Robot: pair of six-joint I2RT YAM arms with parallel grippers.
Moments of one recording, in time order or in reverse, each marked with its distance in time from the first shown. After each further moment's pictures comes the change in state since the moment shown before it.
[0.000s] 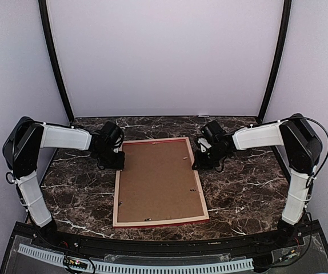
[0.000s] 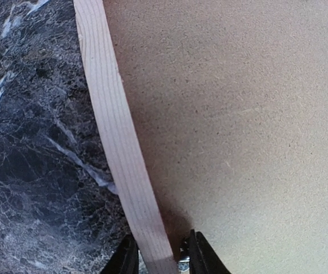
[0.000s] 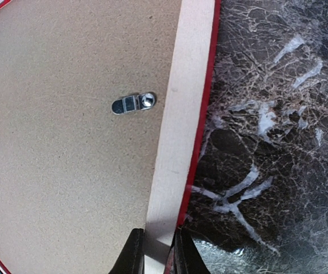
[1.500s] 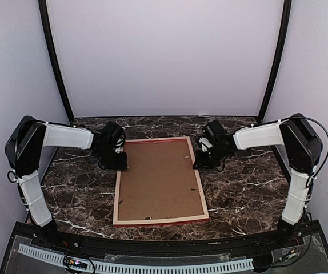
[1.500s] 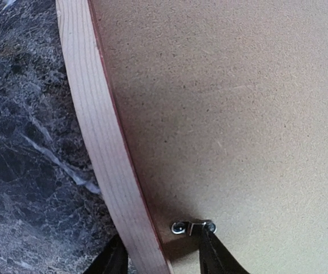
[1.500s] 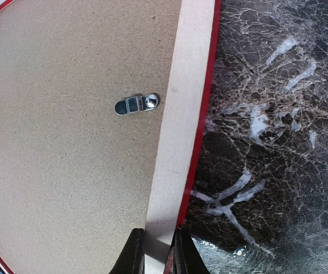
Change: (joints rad) left arm -0.001 0.023 0.027 -0.025 0.047 0.003; right arm -0.011 0.000 -0.002 0.006 -0.015 0.003
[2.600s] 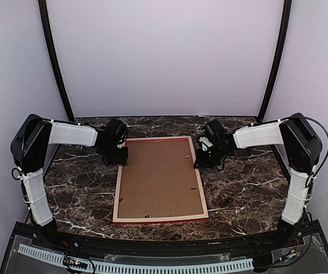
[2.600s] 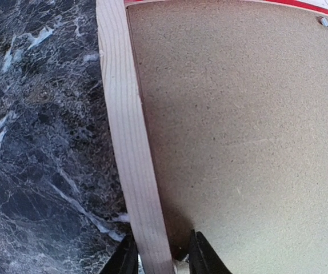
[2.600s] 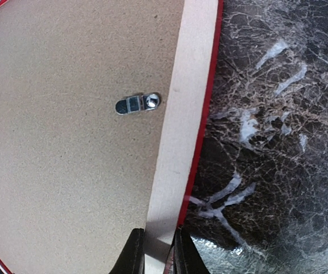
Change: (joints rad) left arm 0.000 0.070 0.082 0.034 -0.098 -0.042; right arm -0.005 0.006 0.017 -0.018 0.013 -0.001
